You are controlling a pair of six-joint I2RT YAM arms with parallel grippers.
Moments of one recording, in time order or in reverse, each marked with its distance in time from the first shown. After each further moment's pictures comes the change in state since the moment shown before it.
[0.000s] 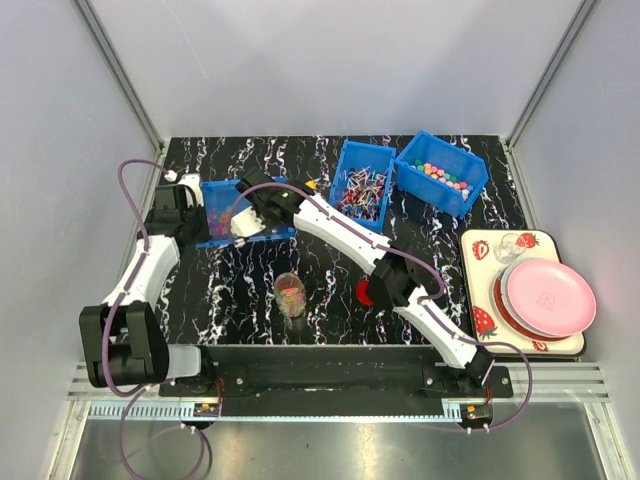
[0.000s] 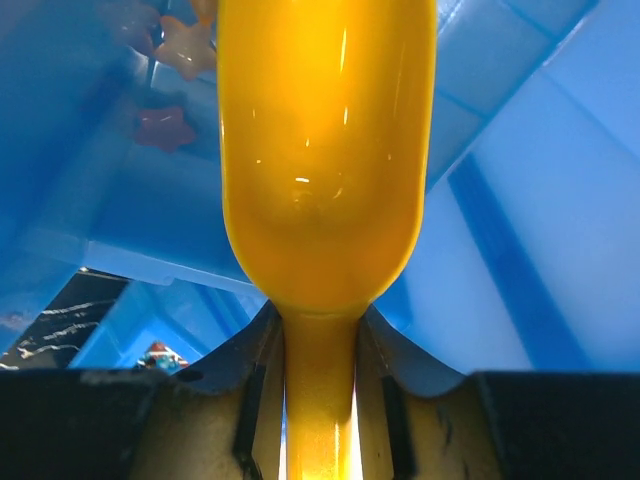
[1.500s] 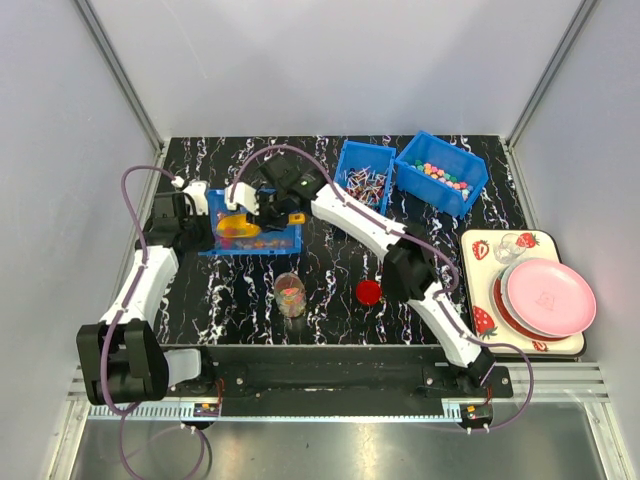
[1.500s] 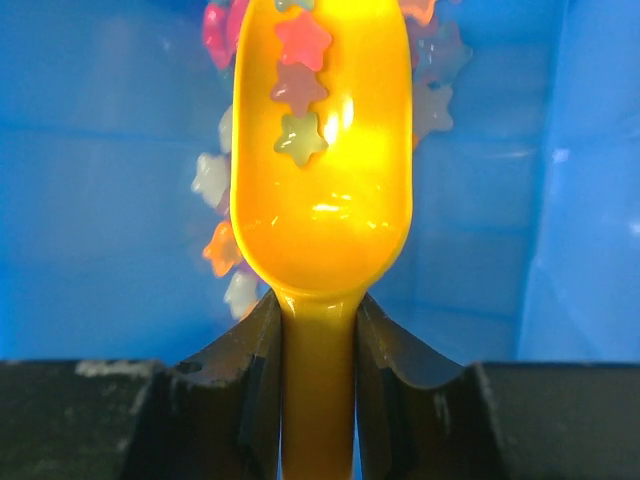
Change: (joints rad) left arm 0.001 -0.087 -0.057 -0.056 0.099 0.077; right arm -0.091 -0.105 -0.242 0.240 -0.694 0.634
